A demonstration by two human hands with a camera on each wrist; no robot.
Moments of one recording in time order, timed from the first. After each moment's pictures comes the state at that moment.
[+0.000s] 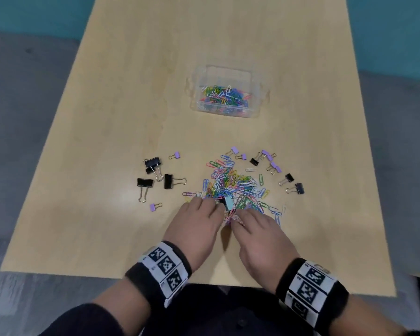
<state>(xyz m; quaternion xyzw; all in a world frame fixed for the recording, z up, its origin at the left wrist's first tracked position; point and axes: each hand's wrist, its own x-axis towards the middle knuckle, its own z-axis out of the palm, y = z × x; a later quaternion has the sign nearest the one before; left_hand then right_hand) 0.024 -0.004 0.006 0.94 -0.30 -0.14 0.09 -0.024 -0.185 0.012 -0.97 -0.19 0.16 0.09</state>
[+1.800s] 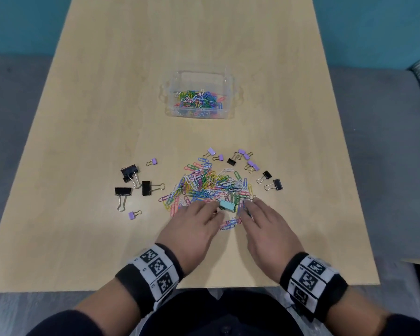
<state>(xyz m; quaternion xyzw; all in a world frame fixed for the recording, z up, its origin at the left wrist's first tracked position) 0.022 -0.030 -0.001 0.91 -0.39 -0.12 0.09 -0.033 -0.241 -0.009 -0.98 -0.12 0.12 0.08</state>
